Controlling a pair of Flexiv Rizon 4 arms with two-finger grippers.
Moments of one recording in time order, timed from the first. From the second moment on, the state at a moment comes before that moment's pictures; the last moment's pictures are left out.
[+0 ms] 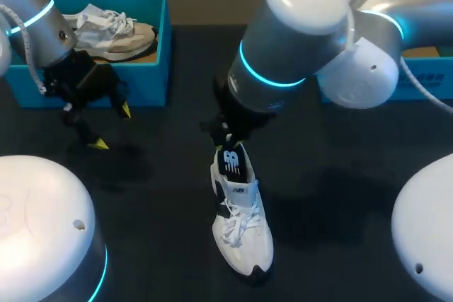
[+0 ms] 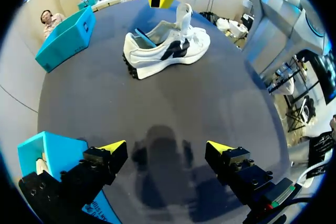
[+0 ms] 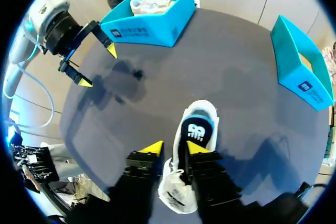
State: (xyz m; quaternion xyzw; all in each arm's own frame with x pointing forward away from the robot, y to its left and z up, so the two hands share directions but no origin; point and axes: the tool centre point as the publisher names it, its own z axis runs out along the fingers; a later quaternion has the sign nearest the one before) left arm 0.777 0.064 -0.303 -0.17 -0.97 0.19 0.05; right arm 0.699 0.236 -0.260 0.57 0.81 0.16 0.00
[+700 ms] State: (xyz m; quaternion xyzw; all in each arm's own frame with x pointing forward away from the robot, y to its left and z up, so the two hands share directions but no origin) left arm 0.789 0.075 -0.300 -0.19 -0.97 0.16 0.05; right arm 0.712 0.239 -0.278 0.57 0.80 0.16 0.02
